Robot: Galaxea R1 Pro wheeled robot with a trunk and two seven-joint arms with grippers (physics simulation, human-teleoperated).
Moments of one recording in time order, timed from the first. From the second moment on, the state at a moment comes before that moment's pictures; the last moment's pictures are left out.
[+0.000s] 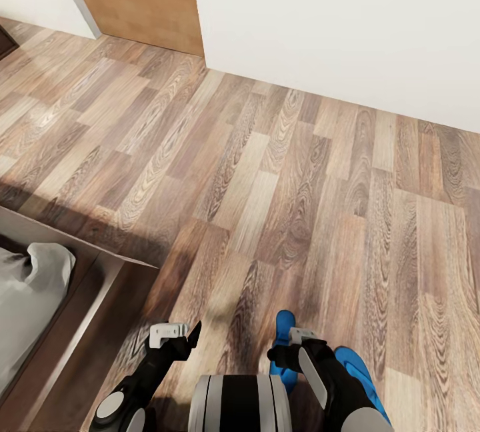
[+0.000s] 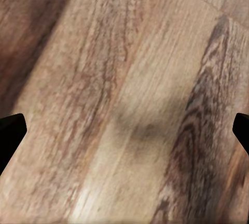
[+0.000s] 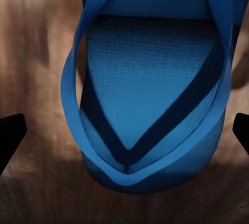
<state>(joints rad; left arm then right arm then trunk) -0.04 -0.01 -0.15 -1.49 0.21 0.19 -0.04 -0.50 0.12 0.05 -0.71 -0.19 0.63 -0.06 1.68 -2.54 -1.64</state>
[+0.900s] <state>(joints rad) -0.04 -0.01 -0.15 -1.49 0.21 0.19 -0.04 -0.50 0.12 0.05 -0.71 -0.19 0.63 -0.06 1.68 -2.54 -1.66</state>
